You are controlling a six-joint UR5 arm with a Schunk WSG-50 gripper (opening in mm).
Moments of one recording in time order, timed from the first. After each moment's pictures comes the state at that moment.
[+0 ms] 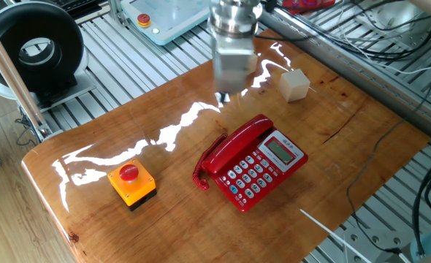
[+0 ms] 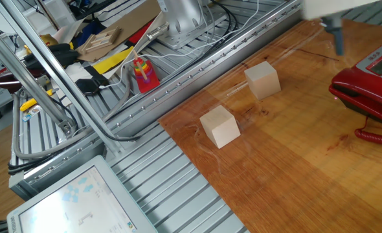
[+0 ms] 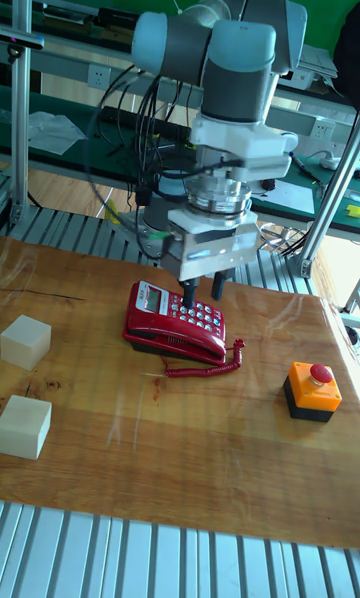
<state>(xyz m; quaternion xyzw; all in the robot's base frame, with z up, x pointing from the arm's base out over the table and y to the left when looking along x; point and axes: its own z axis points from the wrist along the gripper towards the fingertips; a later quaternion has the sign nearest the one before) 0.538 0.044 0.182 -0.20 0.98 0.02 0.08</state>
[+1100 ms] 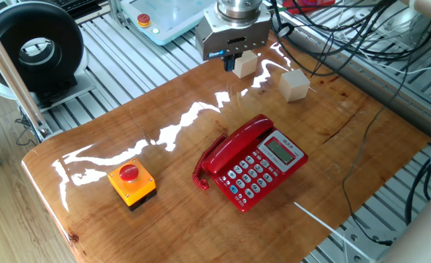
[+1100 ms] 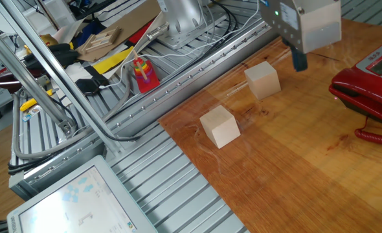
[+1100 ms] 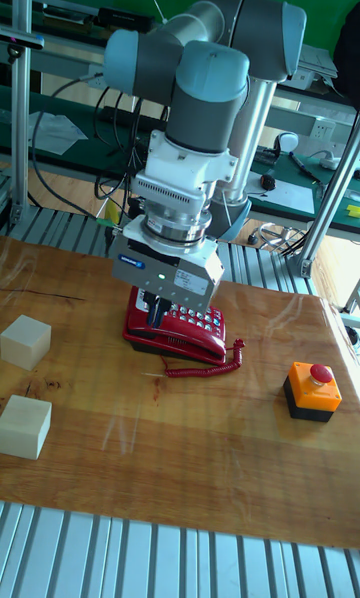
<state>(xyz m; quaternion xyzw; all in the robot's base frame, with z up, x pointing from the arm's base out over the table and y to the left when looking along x) 0.551 -0.019 0.154 0.17 0.99 0.00 0.02</state>
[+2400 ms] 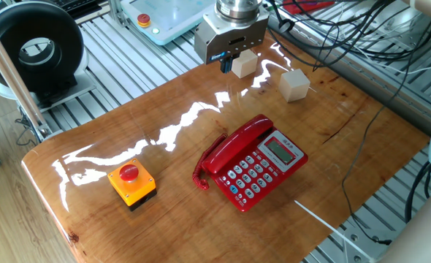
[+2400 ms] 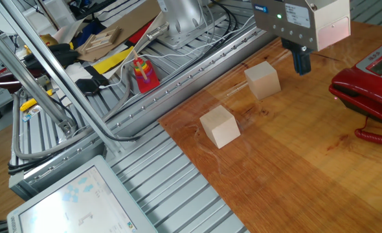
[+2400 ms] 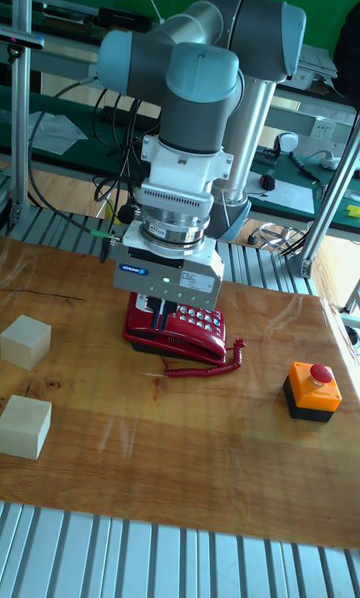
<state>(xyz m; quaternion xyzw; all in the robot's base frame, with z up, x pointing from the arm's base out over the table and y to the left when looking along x) 0.562 -0.016 0.153 0.08 1.00 0.01 0.03</state>
